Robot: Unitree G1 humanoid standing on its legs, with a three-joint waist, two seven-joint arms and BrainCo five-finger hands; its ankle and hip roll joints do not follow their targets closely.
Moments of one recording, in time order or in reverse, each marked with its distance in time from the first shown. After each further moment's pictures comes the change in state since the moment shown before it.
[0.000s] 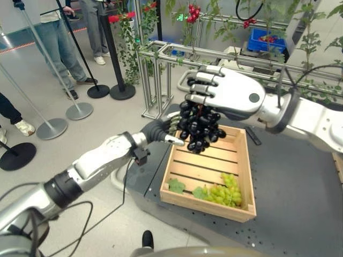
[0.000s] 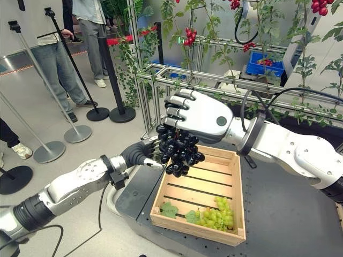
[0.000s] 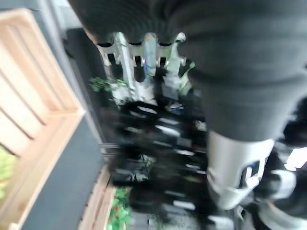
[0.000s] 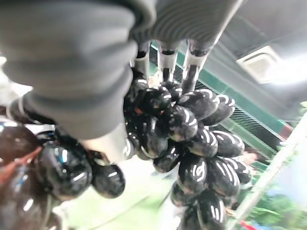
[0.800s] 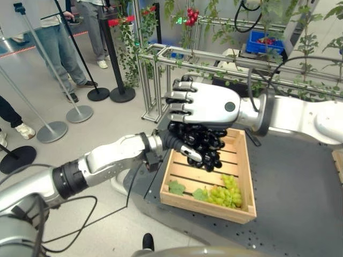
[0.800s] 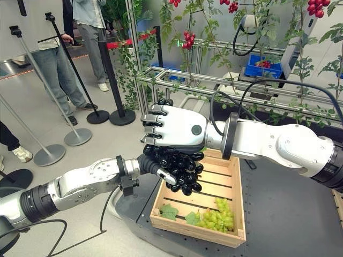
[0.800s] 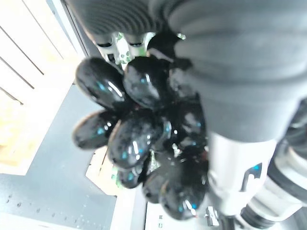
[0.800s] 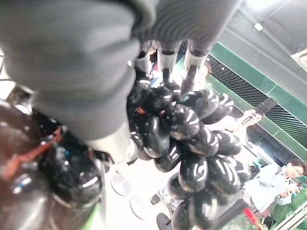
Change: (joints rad) left arm -0.121 0.018 -0.222 -0.061 -0.138 0.010 -0.018; right arm -0.316 0.024 0.276 -0.014 -0.005 -0.027 0.036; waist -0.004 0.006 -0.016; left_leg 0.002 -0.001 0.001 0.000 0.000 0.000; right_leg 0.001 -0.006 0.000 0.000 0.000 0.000
